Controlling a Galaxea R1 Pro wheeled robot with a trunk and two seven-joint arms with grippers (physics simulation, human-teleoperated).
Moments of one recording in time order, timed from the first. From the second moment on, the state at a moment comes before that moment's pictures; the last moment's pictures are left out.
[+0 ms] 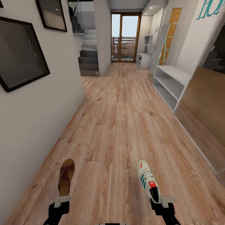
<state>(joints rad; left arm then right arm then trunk) -0.33 -0.01 0.41 -0.45 -0.27 -0.34 -0.07 -0.38 -0.06 -0.16 -0.30 0.19 -0.41 0.00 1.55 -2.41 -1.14</state>
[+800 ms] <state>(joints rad) -0.30 -0.01 0.41 -0.45 -0.28 -0.34 -0.07 -0.38 -0.05 -0.16 -0.29 0.19 -0.41 0.01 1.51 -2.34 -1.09</state>
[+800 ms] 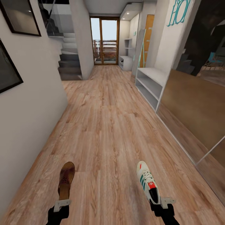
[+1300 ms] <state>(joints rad) -0.30 -0.01 0.41 -0.43 -0.28 -0.34 -0.07 -0.38 -0.05 -0.16 -0.27 0.19 -0.41 0.01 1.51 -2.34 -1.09</state>
